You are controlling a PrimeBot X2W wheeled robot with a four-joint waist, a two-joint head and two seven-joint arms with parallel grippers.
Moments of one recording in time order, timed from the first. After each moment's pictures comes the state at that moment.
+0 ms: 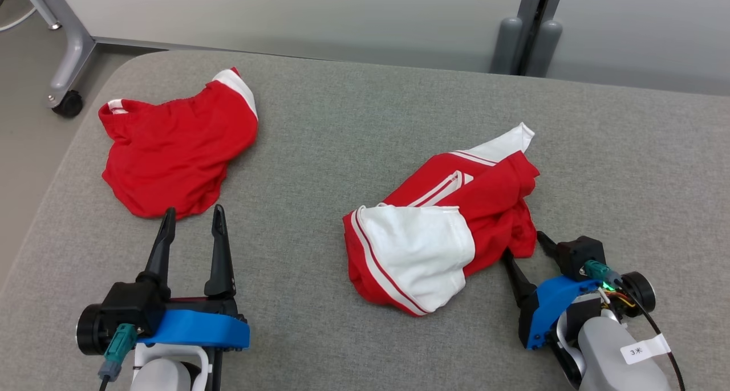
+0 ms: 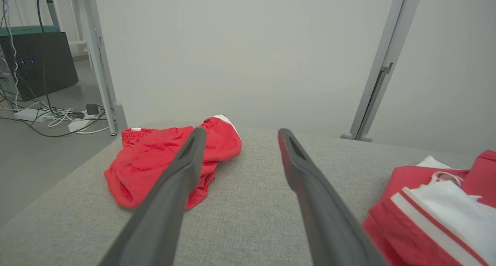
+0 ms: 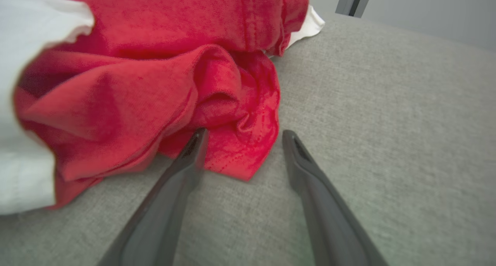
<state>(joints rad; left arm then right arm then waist) -0.13 0.06 -0.06 0.20 -0.19 -0.08 -0.26 -0.45 -0.09 0.13 0.84 0.04 0.13 -0.21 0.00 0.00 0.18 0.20</state>
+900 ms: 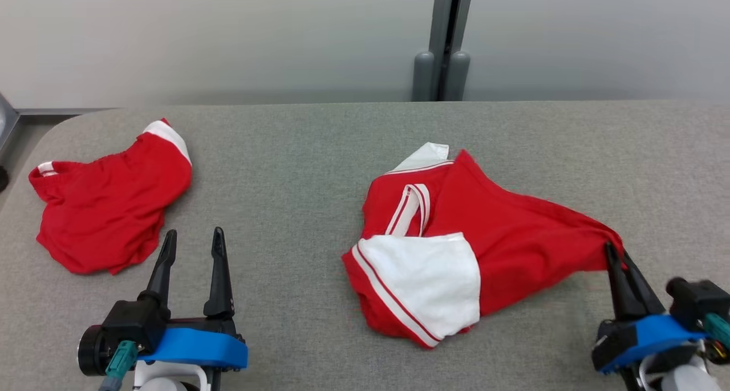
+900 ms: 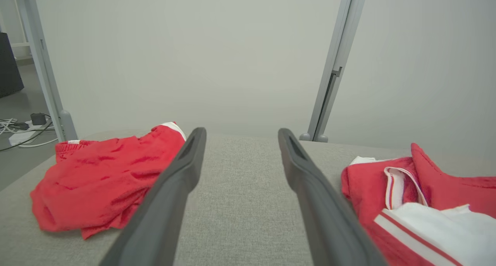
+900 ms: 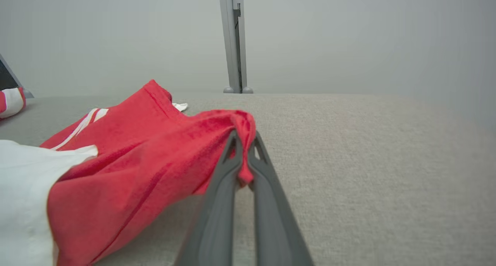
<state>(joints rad) -0.08 0.05 -0.04 0.22 -0.18 -0.09 -0.26 -0.21 -0.16 -0.02 0.45 0.18 0.13 -0.26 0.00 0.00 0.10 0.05</state>
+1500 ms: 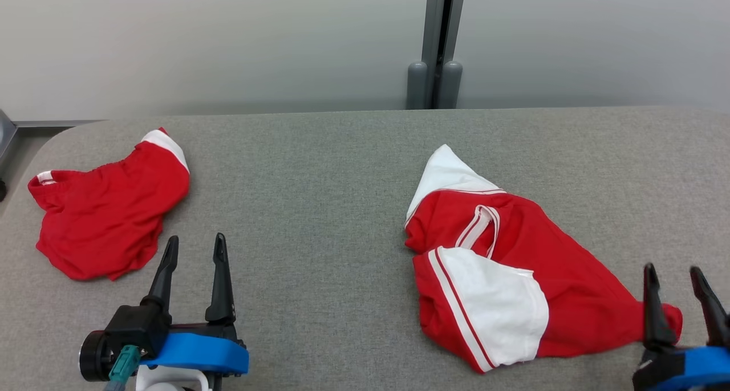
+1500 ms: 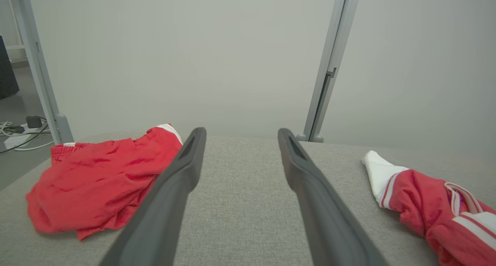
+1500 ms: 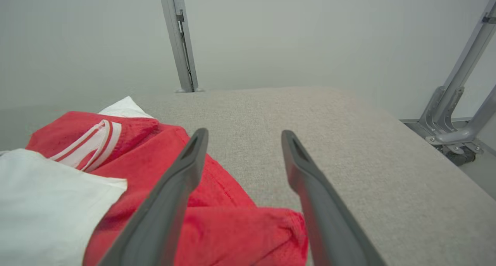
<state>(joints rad) -0.07 0.05 -0.04 0.22 -0.17 -0.09 -0.26 0.03 -0.11 -0.26 0.22 0.13 0.13 -0.20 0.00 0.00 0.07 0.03</state>
